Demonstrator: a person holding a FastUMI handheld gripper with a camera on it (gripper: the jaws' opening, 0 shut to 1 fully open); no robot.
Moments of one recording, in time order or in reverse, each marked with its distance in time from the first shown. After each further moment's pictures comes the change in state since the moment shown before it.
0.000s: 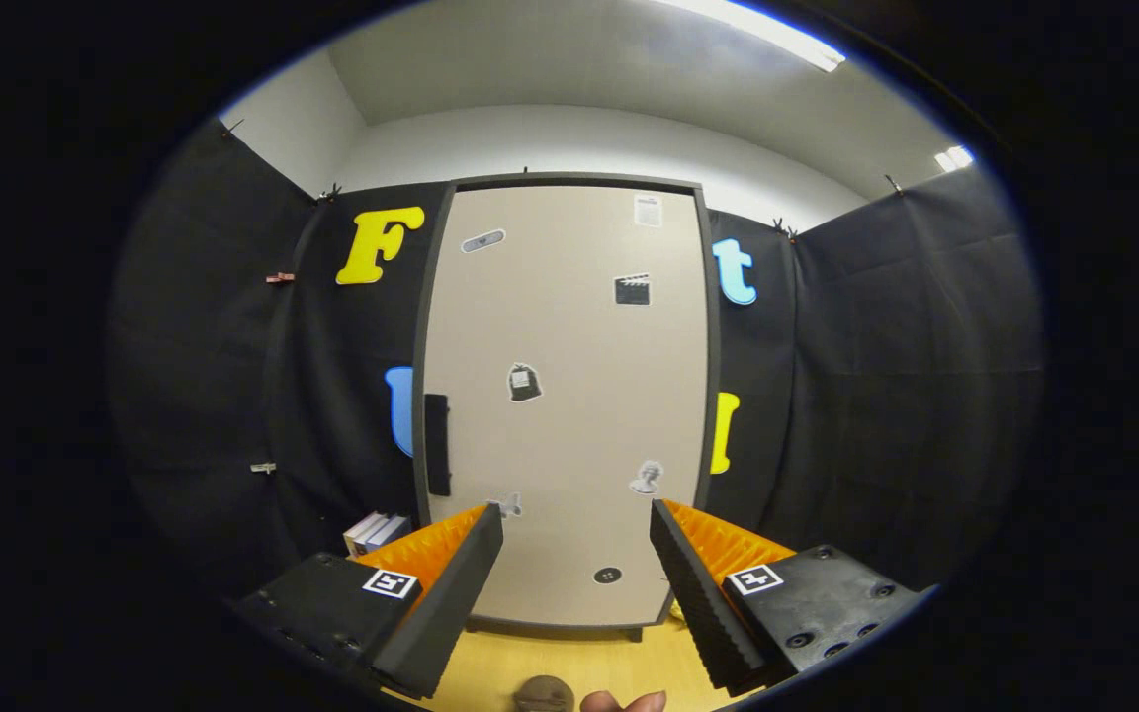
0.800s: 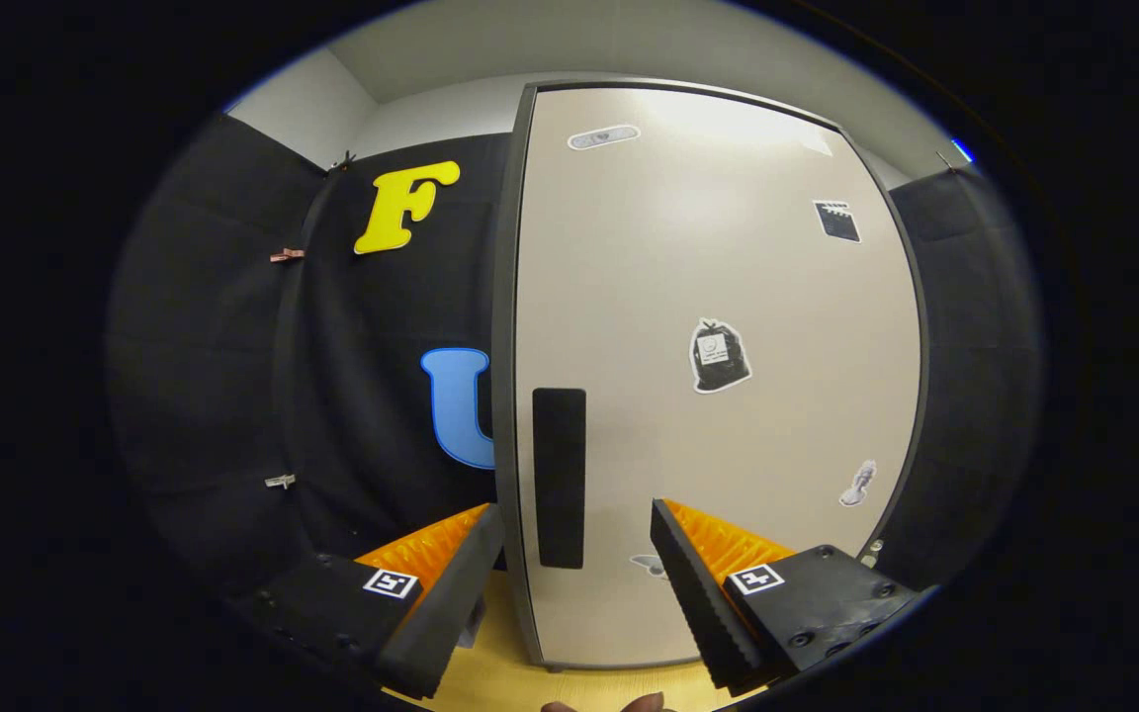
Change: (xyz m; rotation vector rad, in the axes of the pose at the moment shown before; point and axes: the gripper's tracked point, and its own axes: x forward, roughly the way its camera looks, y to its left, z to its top) arm 0.171 0.138 -0.036 0.036 0.077 0.056
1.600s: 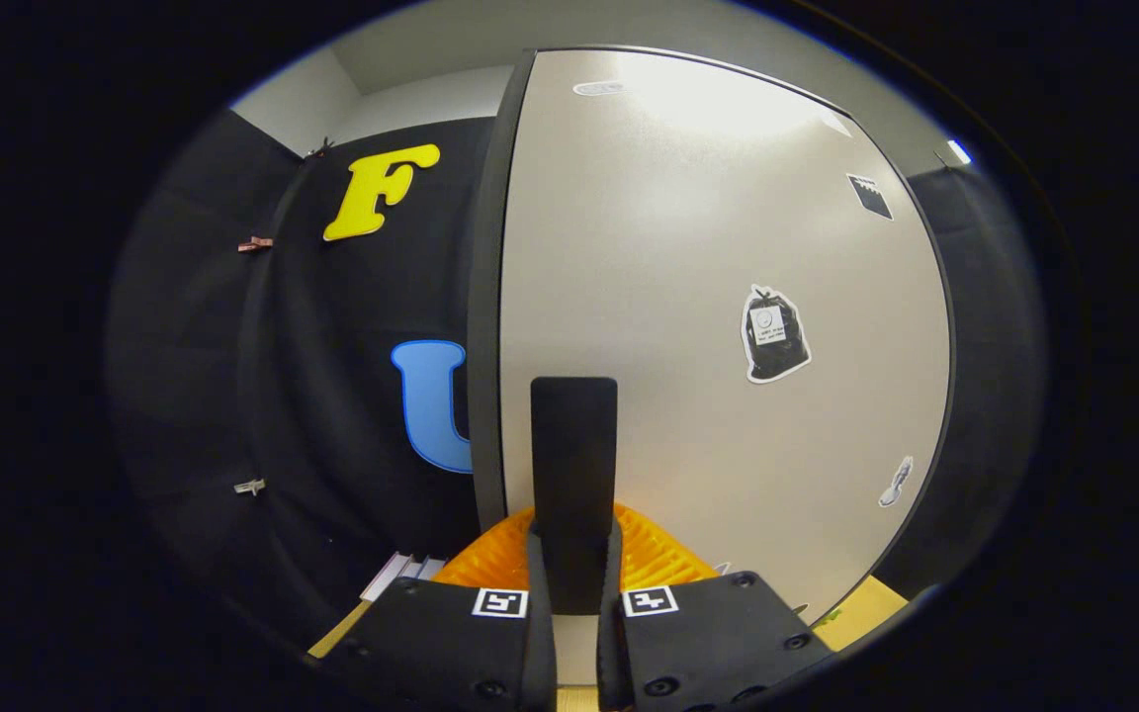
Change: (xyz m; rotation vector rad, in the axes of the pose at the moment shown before) arm 0.039 0.006 -0.011 0.010 -0.003 -0.056
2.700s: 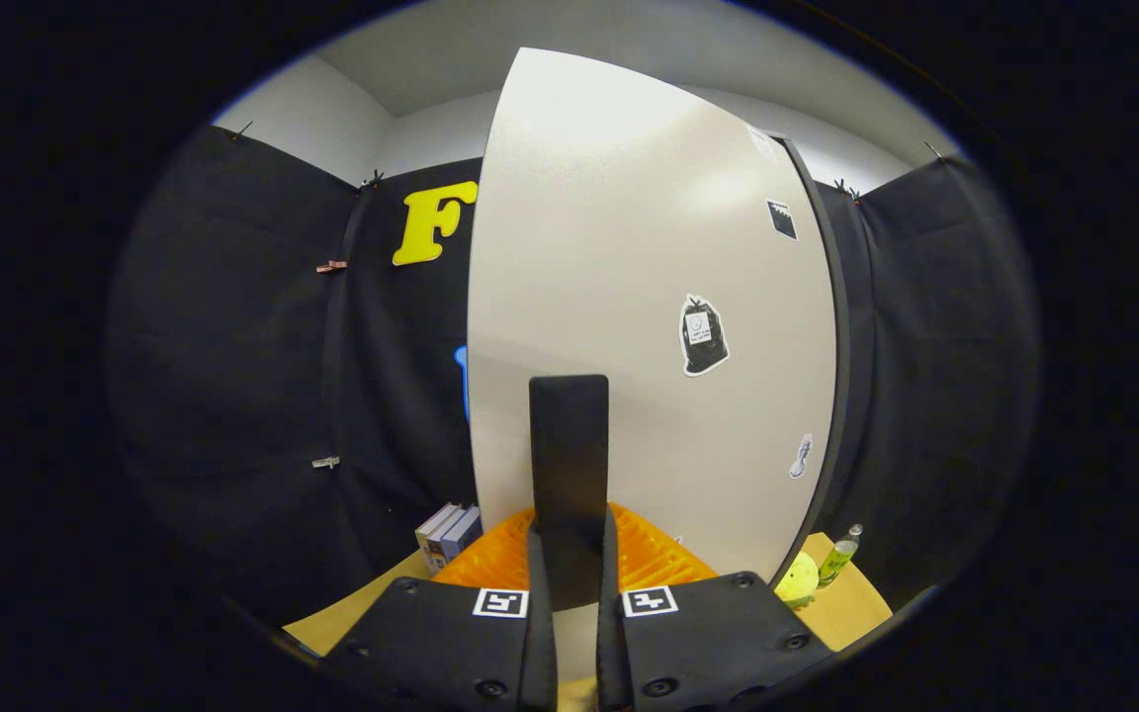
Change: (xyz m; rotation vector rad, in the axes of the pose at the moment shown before) arm -0.160 -0.065 0.011 0.004 0.007 0.170
